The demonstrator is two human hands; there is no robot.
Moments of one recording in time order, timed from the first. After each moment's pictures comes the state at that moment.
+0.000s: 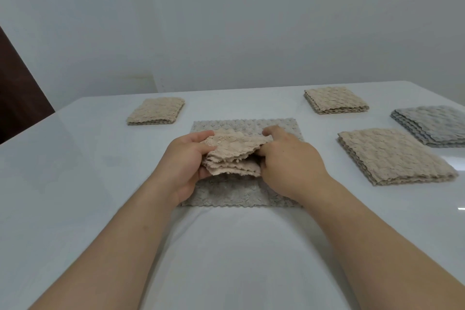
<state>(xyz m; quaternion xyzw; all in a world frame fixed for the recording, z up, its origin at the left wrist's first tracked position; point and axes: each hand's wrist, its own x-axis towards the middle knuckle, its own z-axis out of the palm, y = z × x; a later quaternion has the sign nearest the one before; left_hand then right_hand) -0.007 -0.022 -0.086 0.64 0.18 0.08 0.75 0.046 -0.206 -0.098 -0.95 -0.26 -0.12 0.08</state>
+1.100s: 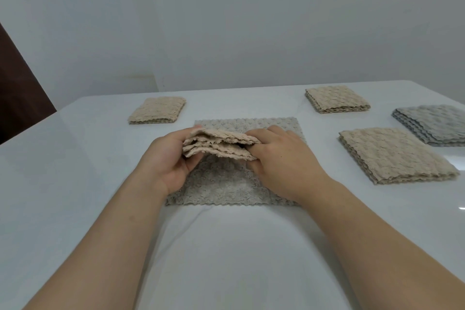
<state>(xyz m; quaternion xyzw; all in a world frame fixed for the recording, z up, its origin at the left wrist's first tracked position) -0.008 0.001 -0.077 0.51 0.22 0.09 0.82 0.058 -0.201 -0.116 -0.88 -0.39 -0.26 0.09</state>
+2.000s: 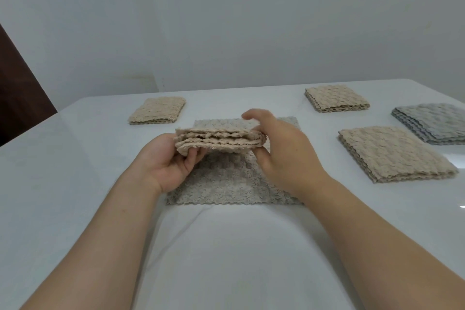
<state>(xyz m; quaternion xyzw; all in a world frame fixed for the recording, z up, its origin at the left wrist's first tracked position) -0.009 0.012 -0.077 0.43 0.24 0.02 0.87 0.047 -0.205 -0.102 -0.84 -0.37 -0.23 0.33</state>
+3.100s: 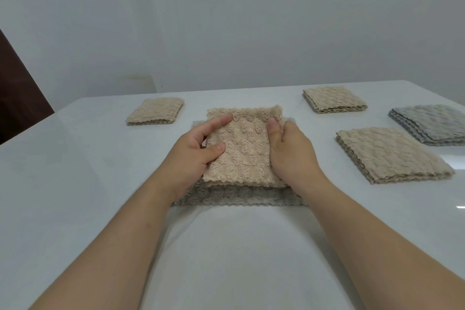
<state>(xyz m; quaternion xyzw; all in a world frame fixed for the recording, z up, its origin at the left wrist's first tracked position) -0.011 -0.015 -0.093 0.79 -0.02 0.12 0.60 0.052 -0.199 -0.100 -0.86 -0.08 -0.08 0.50</state>
